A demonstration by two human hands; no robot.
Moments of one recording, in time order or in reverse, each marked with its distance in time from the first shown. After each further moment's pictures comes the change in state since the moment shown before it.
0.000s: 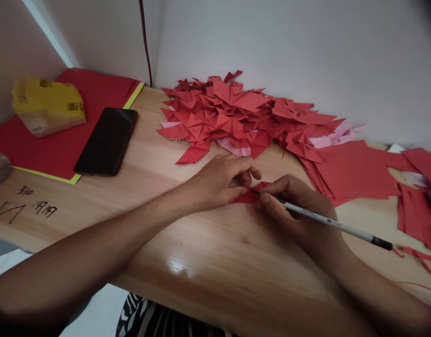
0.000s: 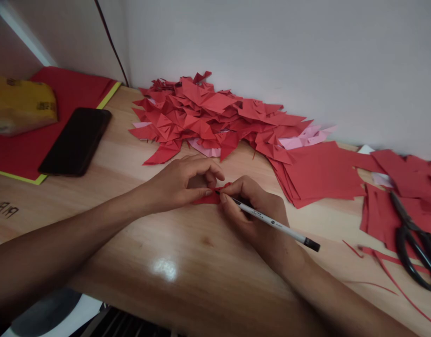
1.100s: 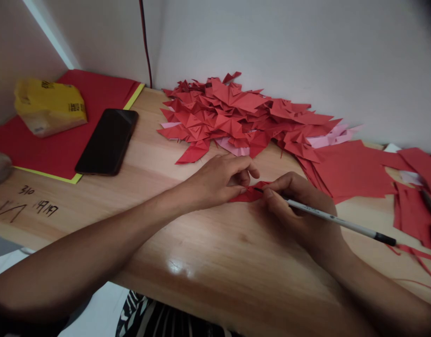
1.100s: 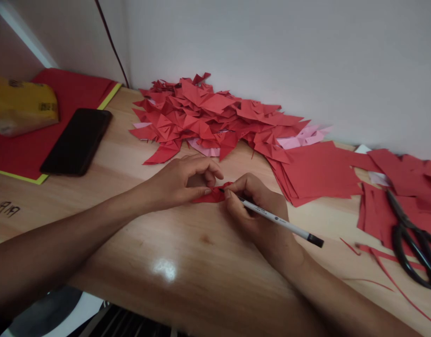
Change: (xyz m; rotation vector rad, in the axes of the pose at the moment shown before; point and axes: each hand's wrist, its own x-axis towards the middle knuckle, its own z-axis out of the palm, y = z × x) left_hand -0.001 0.001 -0.001 -0.010 0.002 0.003; right_hand 0.000 0.004 0.001 -0.001 0.082 0.032
